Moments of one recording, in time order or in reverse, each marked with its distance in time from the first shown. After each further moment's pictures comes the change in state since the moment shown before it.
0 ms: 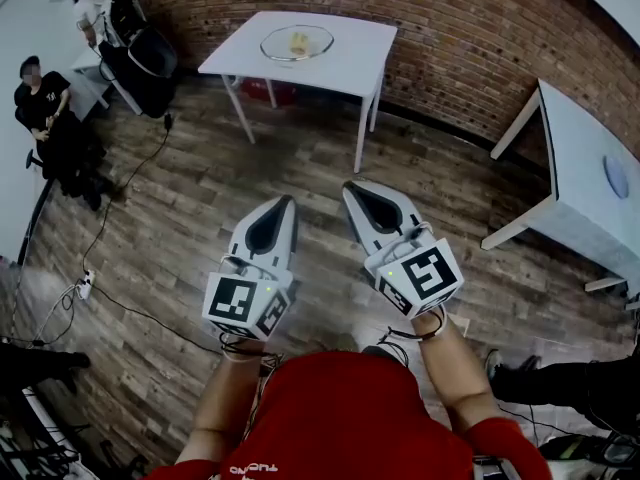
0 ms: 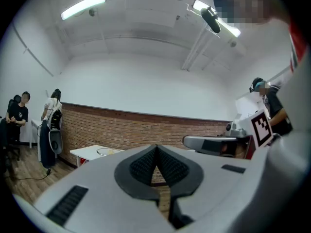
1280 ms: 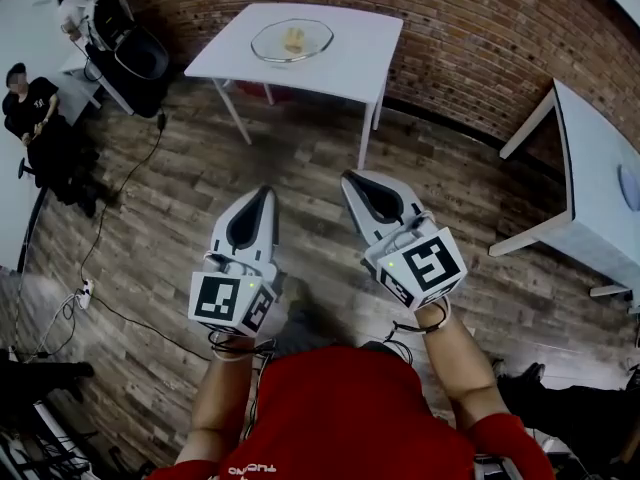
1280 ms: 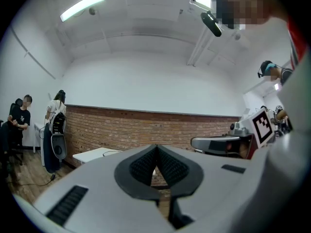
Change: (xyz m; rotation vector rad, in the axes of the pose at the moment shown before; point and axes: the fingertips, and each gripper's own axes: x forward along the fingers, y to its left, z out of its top) left arm 0.116 0.093 -0.017 0.025 0.002 0.064; right arm 0.101 -0.107 -0.040 0.002 0.038 0.003
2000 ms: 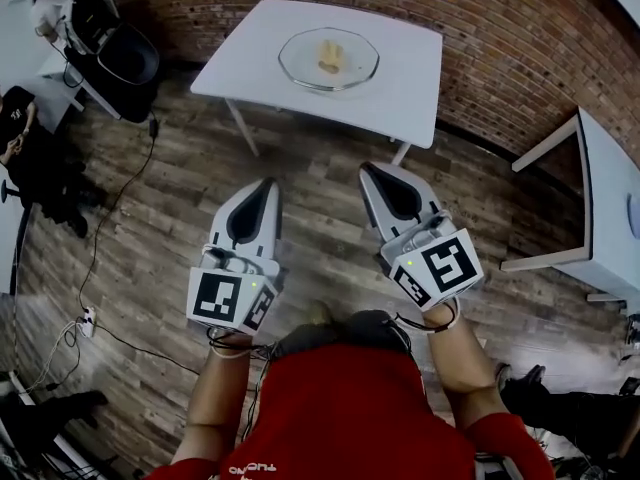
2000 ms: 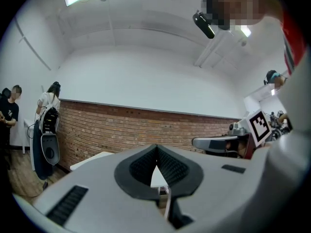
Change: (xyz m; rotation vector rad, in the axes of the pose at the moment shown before) left arm 0.149 0.258 0.015 -0.022 -0.003 -0.070; right arm 0.281 -0.066 -0.006 0.020 0.029 -0.082
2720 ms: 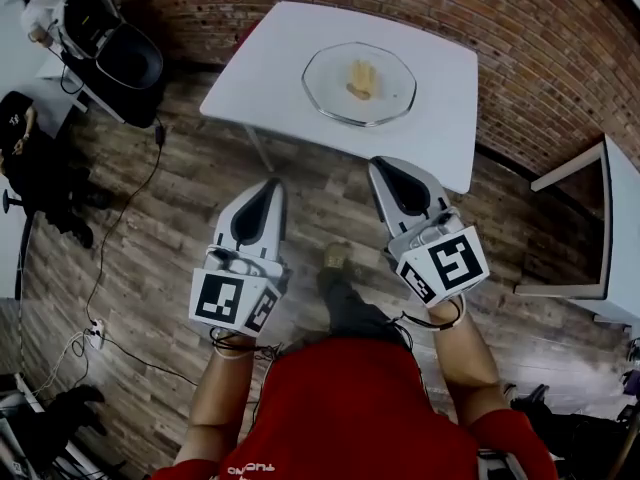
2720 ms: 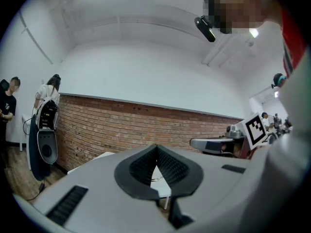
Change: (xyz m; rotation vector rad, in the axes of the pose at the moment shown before) left arm 0.103 0.136 -0.021 -0.035 0.009 0.007; right arm 0.165 -0.065 -0.029 -0.019 0.016 -0.006
